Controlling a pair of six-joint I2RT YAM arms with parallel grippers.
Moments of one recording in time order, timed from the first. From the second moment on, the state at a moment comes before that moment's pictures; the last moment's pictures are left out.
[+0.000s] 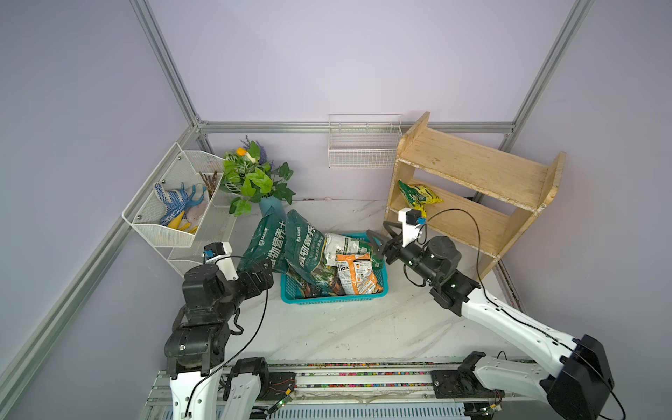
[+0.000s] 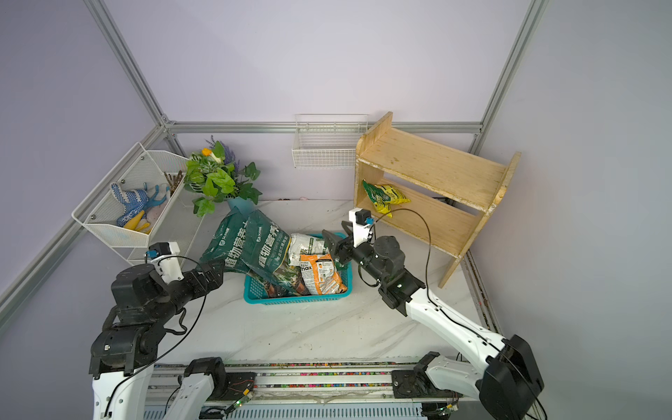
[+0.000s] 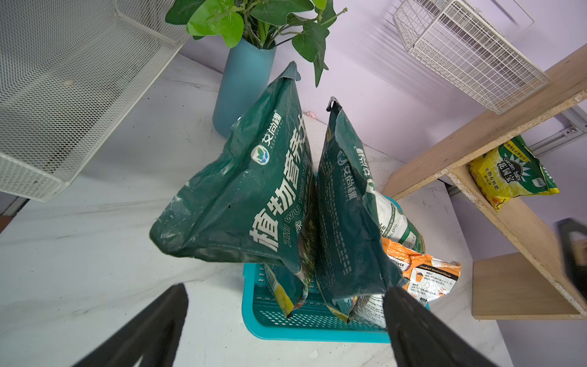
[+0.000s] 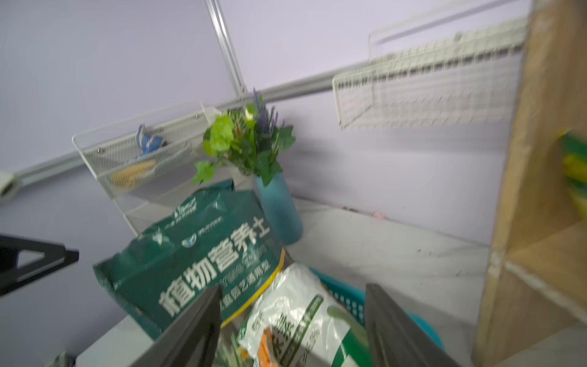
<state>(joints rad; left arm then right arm) 0.10 0.62 1.05 -0.83 0.20 -0.35 0.63 1.13 0.94 0.28 -0.01 0.24</state>
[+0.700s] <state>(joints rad) 0.10 0.62 1.05 -0.83 0.20 -0.35 0.61 1.35 1.23 -0.26 0.56 0.10</state>
